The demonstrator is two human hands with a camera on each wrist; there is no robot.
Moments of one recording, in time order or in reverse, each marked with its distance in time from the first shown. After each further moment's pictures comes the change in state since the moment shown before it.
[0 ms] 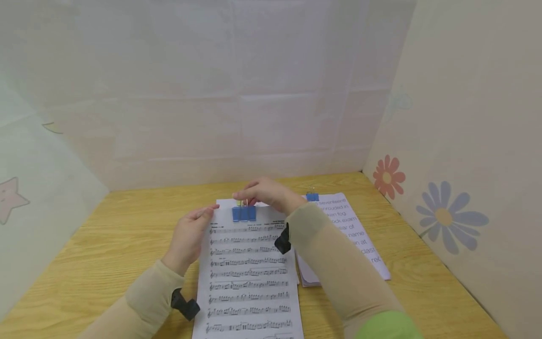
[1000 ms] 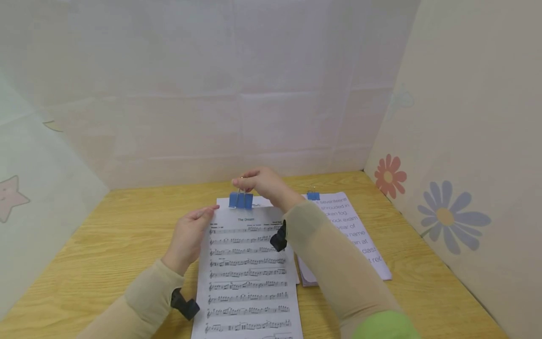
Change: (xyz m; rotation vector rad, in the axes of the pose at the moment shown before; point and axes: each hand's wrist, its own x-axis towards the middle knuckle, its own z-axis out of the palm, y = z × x) left_hand -0.003 0.000 -0.001 0.015 0.026 -0.020; right_hand 0.001 -0.014 0.001 0.084 0.172 -0.094
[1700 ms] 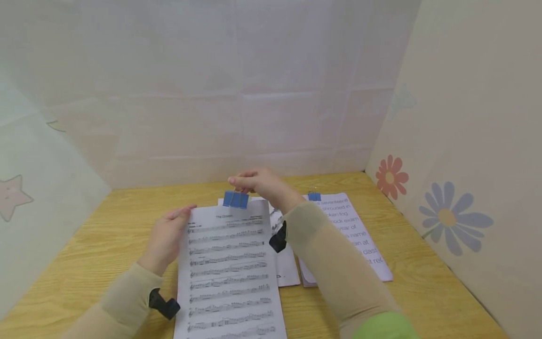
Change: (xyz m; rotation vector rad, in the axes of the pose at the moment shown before) left_hand 0.000 0.002 -0.045 0.076 0.055 -0.022; right_hand -0.002 -0.003 0.001 0.060 -0.090 -0.074
